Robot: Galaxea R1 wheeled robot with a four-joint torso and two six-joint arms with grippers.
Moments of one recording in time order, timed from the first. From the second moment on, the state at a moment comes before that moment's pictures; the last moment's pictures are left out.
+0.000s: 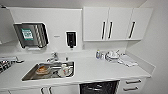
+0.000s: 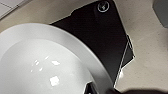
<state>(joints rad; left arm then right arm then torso) 1.50 3.05 -2.76 0.49 -0.02 -0.40 -1.54 2.96 -2.66 -0.09 0.11 0.28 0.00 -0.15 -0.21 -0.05</state>
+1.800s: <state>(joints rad) 1.31 2.36 -1.77 0.49 -0.11 -0.42 -1.50 2.83 -2.44 -0.08 0.13 0.28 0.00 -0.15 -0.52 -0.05</state>
